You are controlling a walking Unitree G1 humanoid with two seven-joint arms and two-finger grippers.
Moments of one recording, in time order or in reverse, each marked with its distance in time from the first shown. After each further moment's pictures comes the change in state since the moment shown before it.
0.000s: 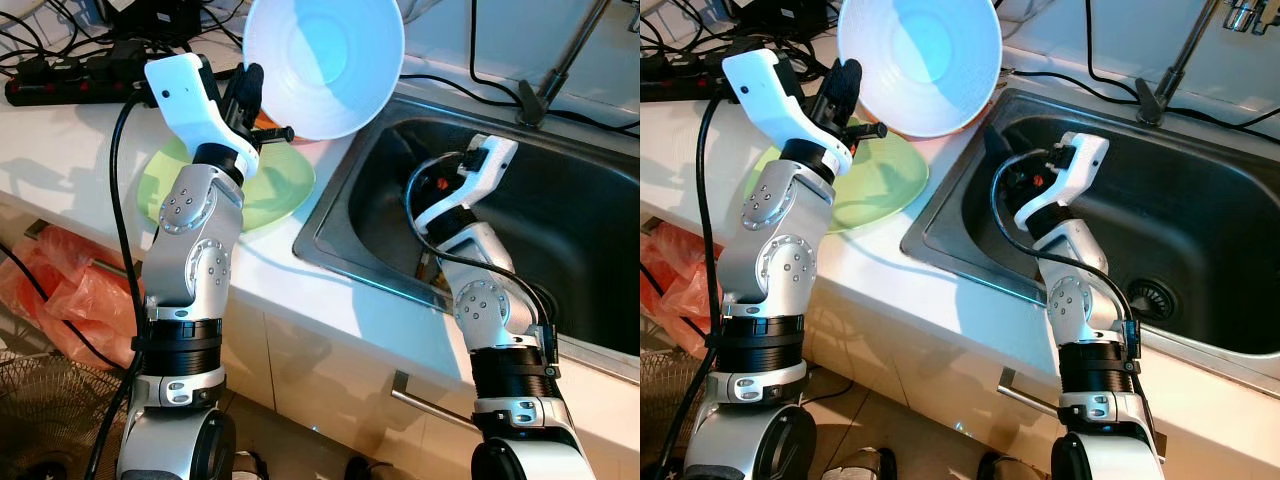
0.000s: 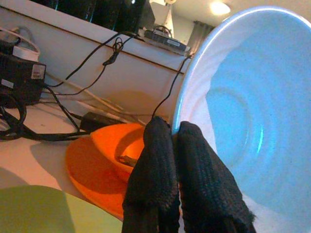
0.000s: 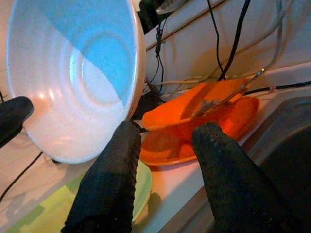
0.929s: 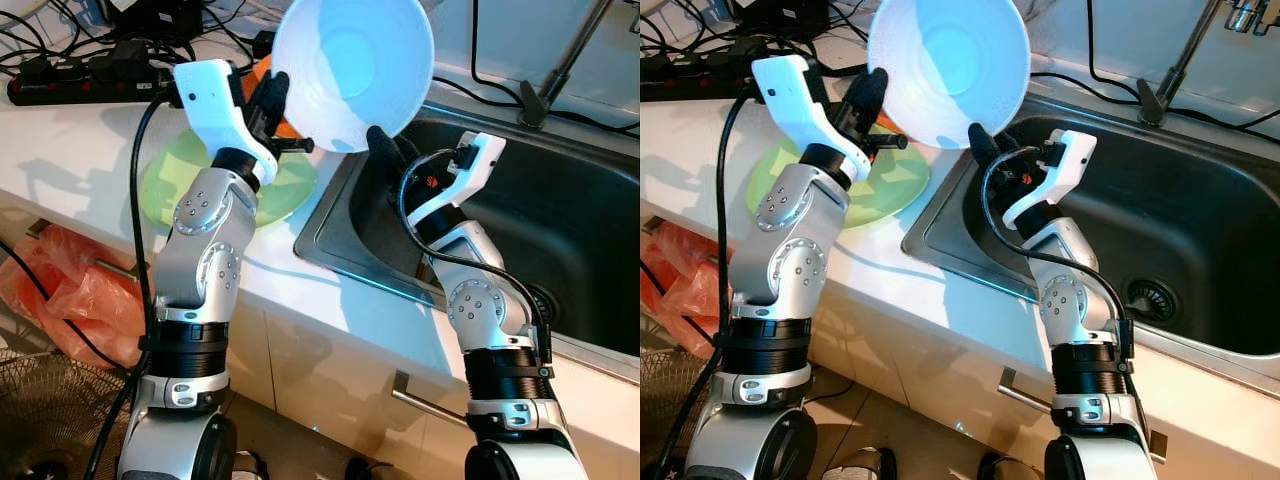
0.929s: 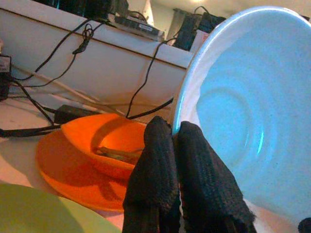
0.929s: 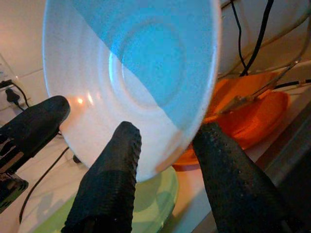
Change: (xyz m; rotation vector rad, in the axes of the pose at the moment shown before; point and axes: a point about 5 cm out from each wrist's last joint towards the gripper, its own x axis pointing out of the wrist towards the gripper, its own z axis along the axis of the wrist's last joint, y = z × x) left arm 0.000 -0.015 -0.009 0.014 0.051 -0.098; right arm 0.004 0.013 -0.001 0.053 0.004 0.049
